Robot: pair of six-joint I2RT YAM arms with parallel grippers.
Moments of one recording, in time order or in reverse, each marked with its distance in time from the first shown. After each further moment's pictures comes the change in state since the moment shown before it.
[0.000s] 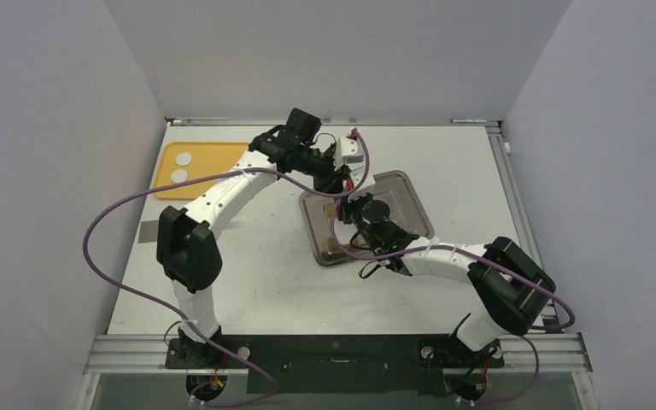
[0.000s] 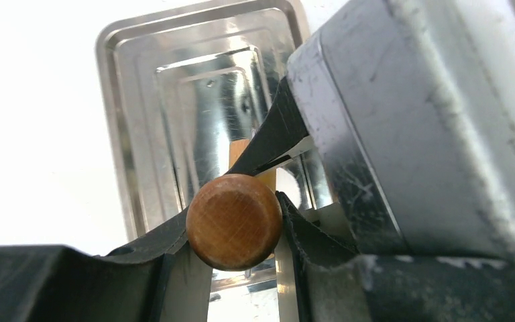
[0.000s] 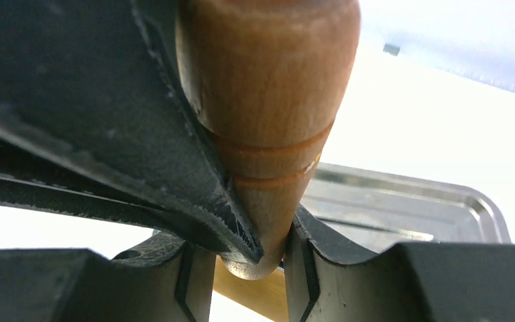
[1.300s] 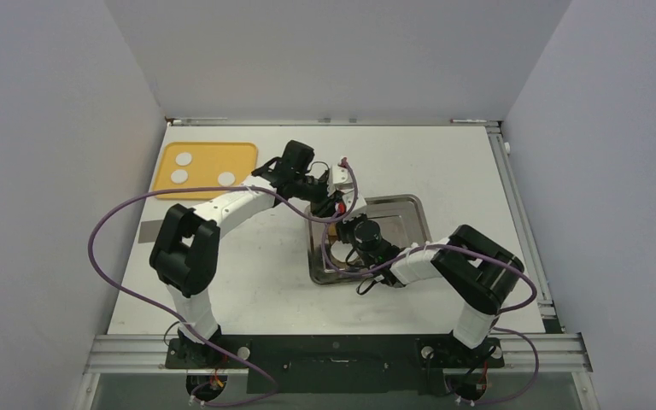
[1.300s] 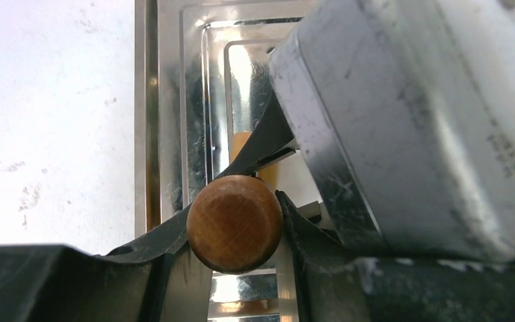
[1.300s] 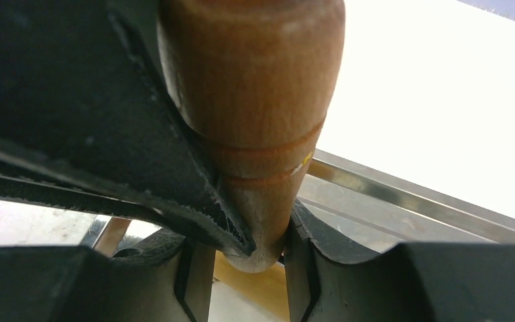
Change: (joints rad) left arm 0.024 -0.052 -0.406 0.432 0.050 -0.010; right arm 0.025 0.212 -0.093 0.243 0.035 -0.076
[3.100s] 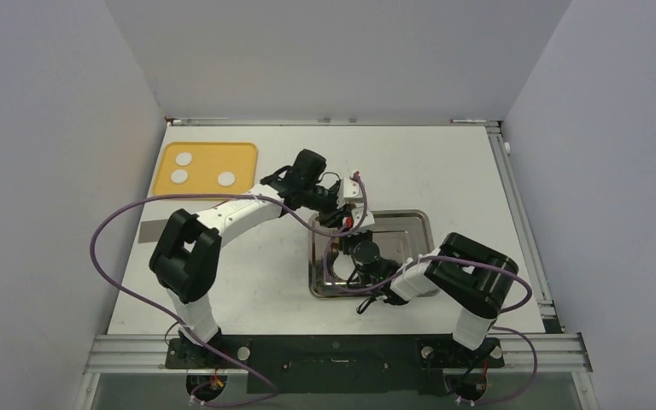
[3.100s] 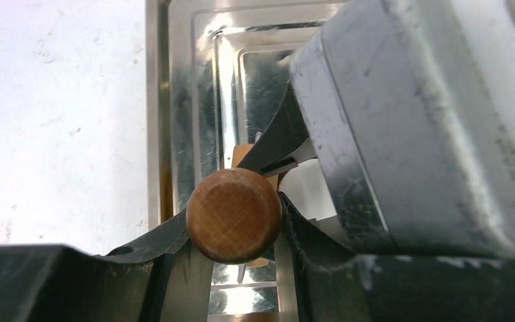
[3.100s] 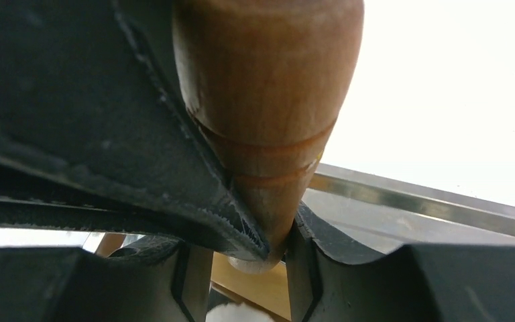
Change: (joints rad) left arm -0.089 -0.044 -0.060 -0.001 -0.019 0.012; right arm 0.147 -0.003 -0.122 0.128 0.293 0.114
